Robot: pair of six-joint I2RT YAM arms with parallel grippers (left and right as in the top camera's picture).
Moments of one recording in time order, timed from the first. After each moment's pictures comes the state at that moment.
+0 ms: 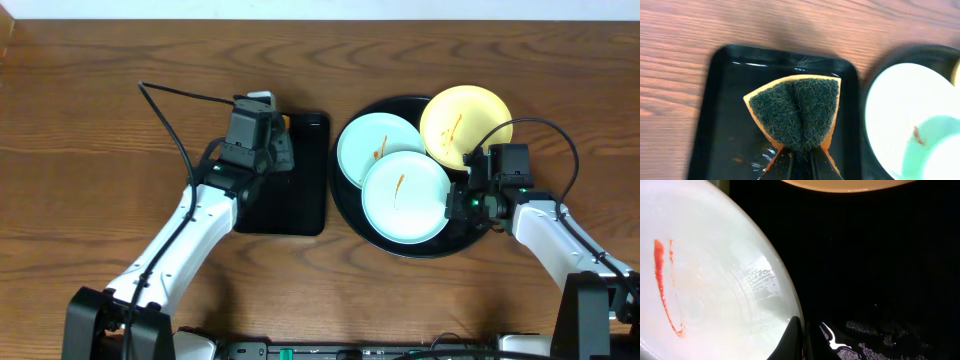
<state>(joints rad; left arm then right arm) -0.32 1.48 0.96 -0.30 0.00 -0.38 0.02 1.53 0.72 -0.40 -0.27 0.18</state>
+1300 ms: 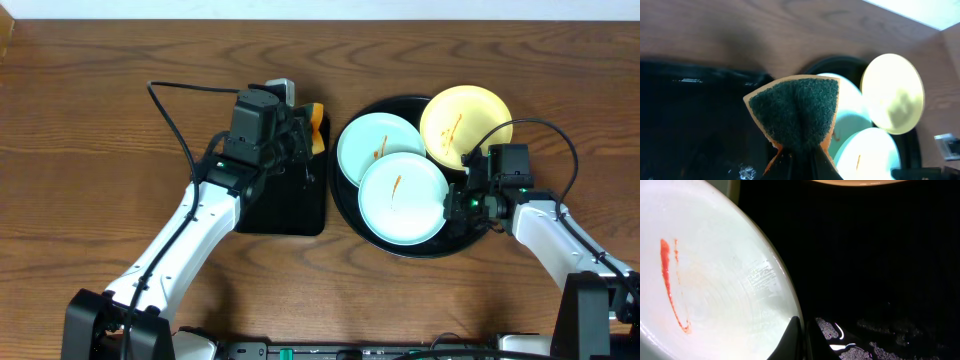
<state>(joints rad) -0.34 1.48 1.00 -0.24 0.20 -0.49 0.02 1.53 0.72 -0.41 -0.30 0.18</state>
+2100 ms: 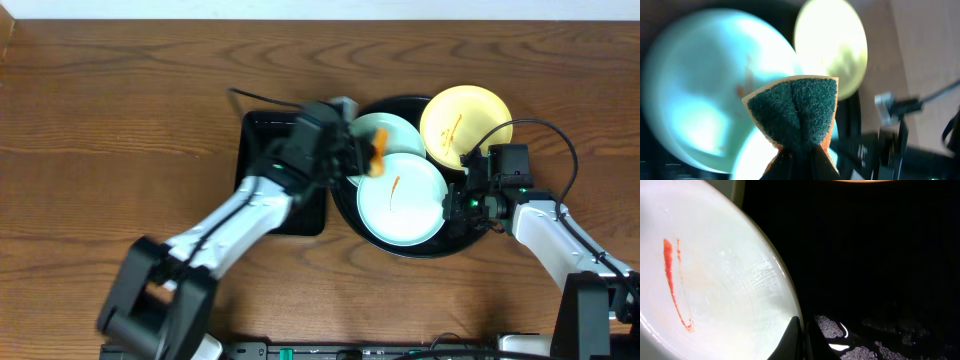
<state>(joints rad) -0.58 1.70 1.03 -0.03 0.41 -0.70 0.02 1.53 0.72 -0.41 -0.32 0.18</state>
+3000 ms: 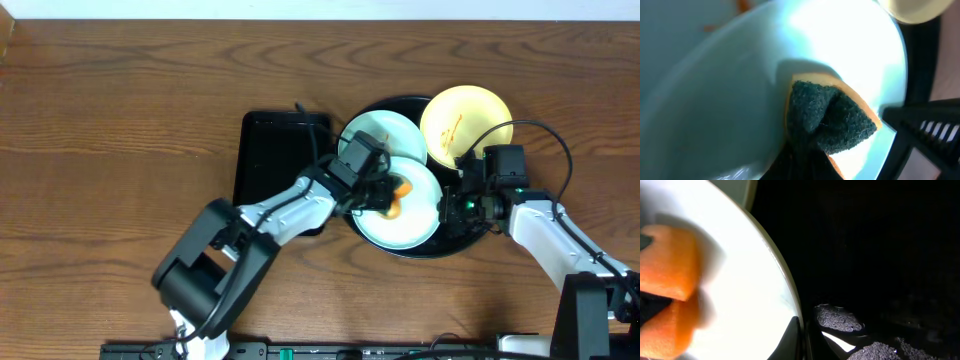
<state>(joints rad) -0.69 1.90 1.08 -0.17 0.36 -0.66 0.04 1.53 0.72 -0.43 -0.34 0.18</state>
